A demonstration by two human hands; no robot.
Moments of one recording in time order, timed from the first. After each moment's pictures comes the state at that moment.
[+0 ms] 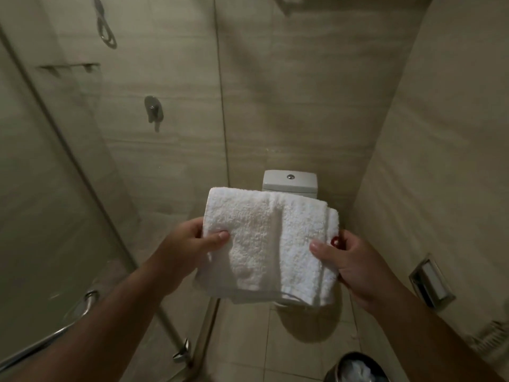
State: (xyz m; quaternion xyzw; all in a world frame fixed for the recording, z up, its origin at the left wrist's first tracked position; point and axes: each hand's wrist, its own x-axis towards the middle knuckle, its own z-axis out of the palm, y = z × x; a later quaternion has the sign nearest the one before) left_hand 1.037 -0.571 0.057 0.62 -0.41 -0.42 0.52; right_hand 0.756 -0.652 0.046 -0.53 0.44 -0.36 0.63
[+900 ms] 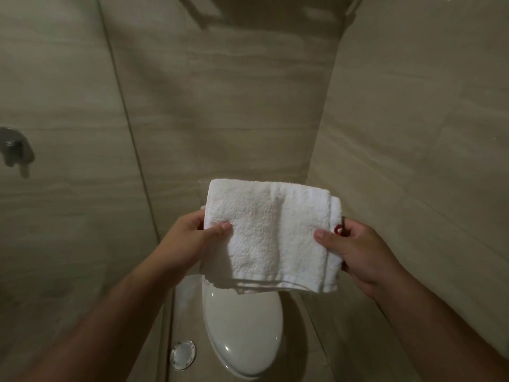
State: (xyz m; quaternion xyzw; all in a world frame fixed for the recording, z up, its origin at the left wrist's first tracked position) left_hand 1.082 -0.861 0.079 0.50 -0.51 -0.51 0.47; right_hand 0.796 -0.839 0.094 -0.47 0.55 -0.49 0.49
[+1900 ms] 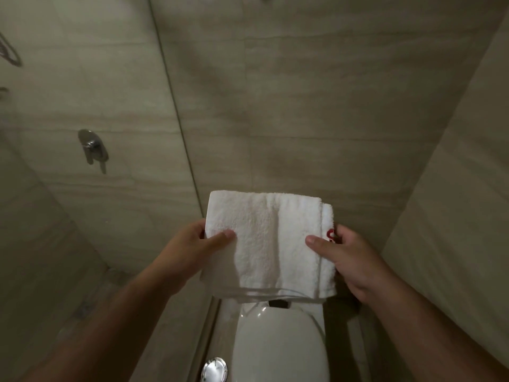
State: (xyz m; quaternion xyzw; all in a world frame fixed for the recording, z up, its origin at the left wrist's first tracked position) left_hand 1.089 -1.070 0.058 0.65 -0.42 -0.41 0.48; right_hand 0.829 -1.156 0.046 -0.51 0.46 -0.35 0.63
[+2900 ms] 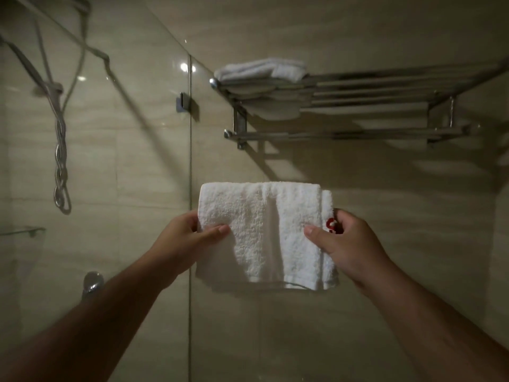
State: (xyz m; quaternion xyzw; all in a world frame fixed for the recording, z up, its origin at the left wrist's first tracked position) left_hand 1.177 -1.208 0.309 0.52 -0.54 -0.19 0.63; right_hand 0.918 -1.306 0.311 -0.71 0.32 -0.53 0.33
